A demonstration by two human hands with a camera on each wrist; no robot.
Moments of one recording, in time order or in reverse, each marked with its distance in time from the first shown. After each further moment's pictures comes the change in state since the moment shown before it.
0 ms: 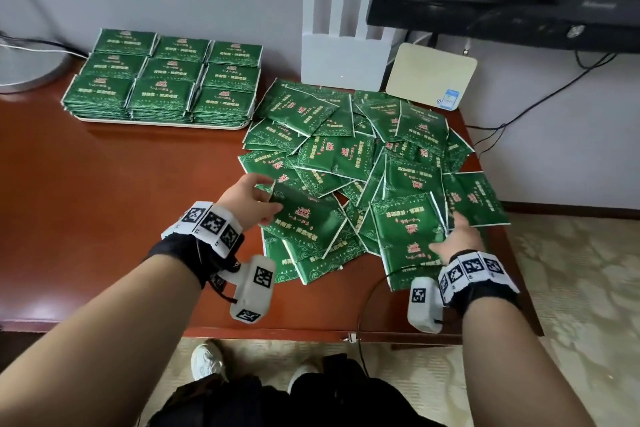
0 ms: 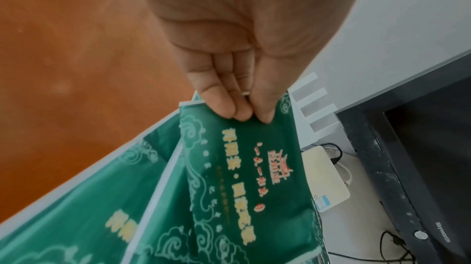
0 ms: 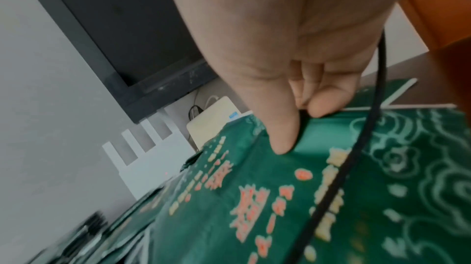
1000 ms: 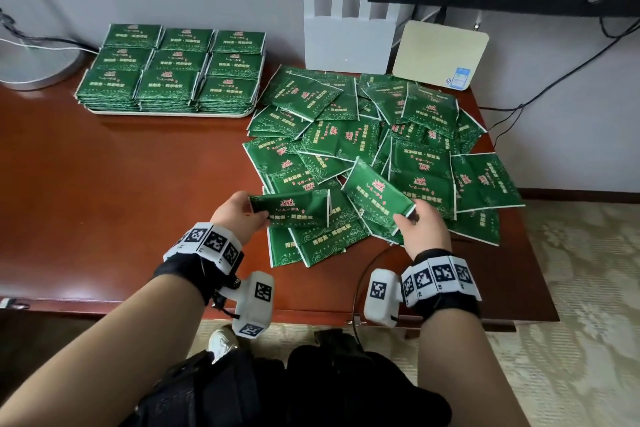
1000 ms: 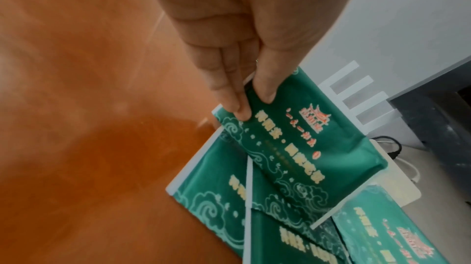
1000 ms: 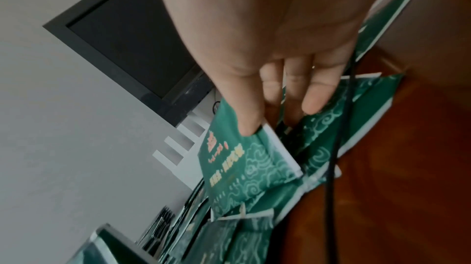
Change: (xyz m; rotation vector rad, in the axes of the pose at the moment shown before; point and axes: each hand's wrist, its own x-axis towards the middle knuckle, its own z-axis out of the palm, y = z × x) left_hand -0.016 -0.043 0.021 0.107 0.197 -0.117; right_hand -0.041 -0.020 0.034 0.184 -0.010 -0.315
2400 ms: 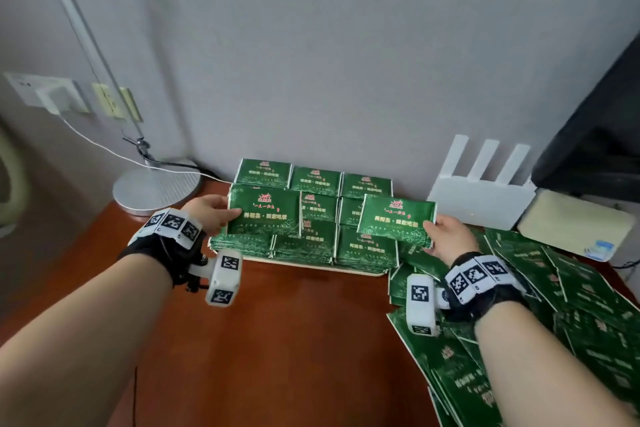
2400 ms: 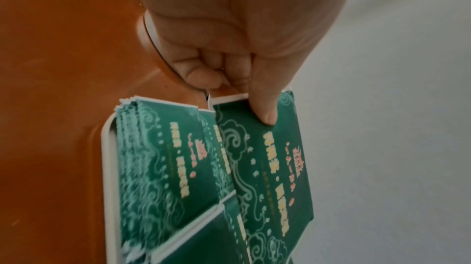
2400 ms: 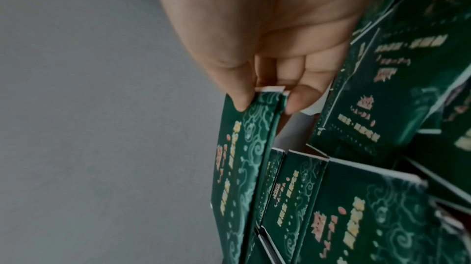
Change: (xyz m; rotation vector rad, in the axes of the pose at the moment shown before) left_hand 0.265 -0.039 -0.358 -0.087 0.132 0.038; right_hand 0.128 -0.343 0.100 0.158 0.017 -0.130
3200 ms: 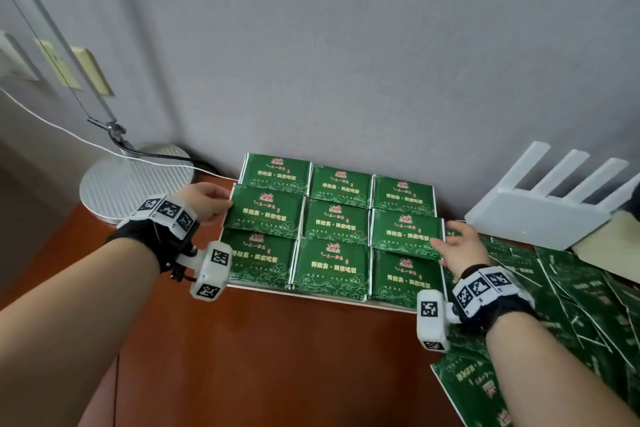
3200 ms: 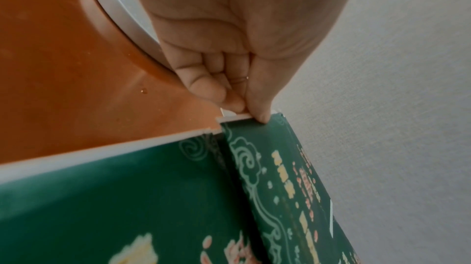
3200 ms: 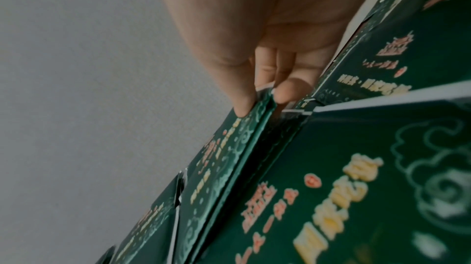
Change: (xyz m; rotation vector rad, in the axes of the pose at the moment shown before) left_hand 0.141 -0.025 -0.012 -0.041 -0.124 -0.086; right_hand 0.092 -0.006 0.079 -0.020 0.048 0.198
